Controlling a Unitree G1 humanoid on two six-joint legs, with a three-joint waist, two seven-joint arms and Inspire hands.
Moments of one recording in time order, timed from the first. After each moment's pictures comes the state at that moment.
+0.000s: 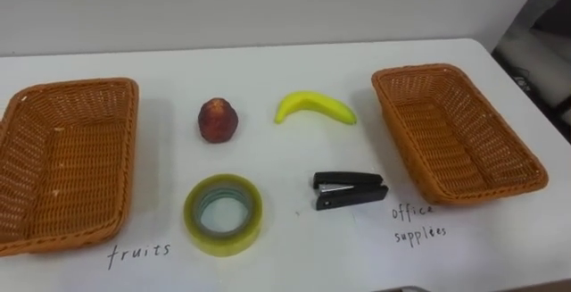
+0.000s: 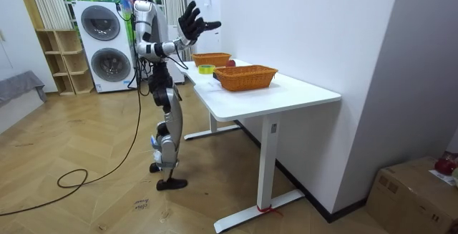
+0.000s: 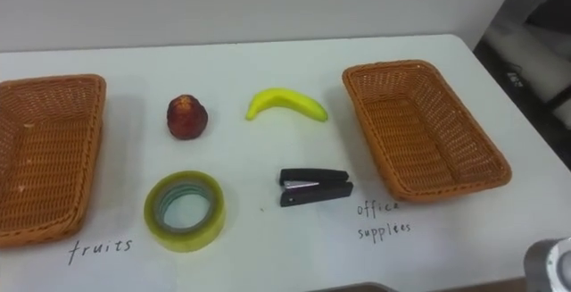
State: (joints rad) left arm 0.30 0.22 0.10 1.07 0.44 0.01 0.22; right arm 0.12 -0.31 -0.41 -0.14 0.23 -0.26 -0.96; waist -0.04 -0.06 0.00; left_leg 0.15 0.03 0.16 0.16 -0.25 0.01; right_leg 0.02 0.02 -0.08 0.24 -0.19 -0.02
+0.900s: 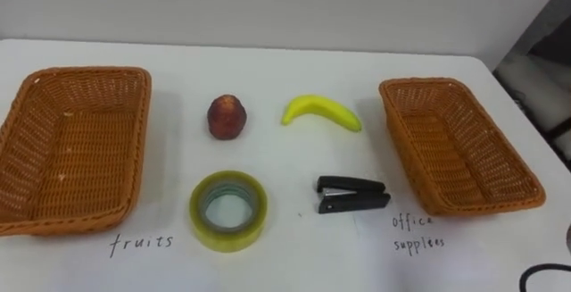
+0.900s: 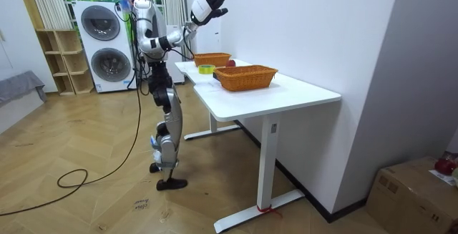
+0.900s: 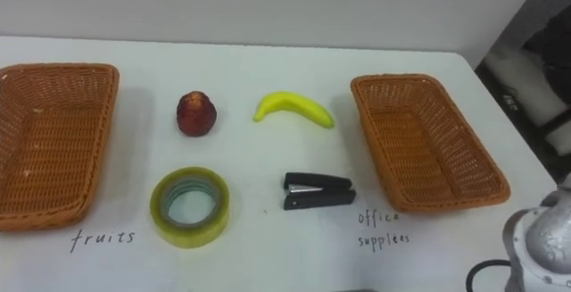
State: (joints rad) left arm 0.29 0.23 0.10 1.08 0.44 0.01 0.21; right arm 0.08 -0.33 -0.29 -0.26 -0.03 -0.24 -0.66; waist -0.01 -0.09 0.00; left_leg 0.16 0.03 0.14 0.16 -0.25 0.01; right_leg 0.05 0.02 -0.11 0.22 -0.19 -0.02
